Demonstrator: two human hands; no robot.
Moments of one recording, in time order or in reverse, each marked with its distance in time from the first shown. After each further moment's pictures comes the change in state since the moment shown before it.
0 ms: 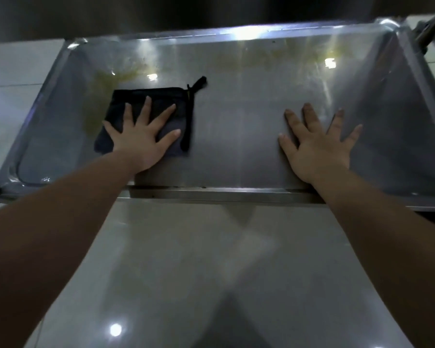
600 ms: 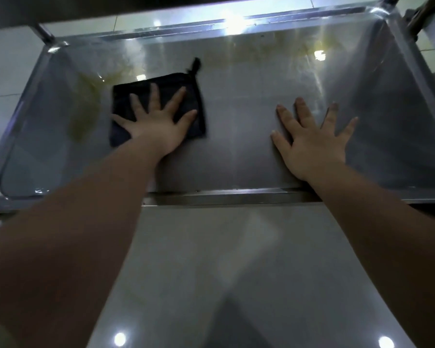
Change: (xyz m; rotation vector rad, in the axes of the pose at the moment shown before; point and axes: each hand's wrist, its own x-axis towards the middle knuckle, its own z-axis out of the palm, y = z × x) left_hand 0.045 0.065 -0.004 -0.027 0.021 -0.062; right_hand 0.006 -0.001 0.002 0.007 0.042 0.001
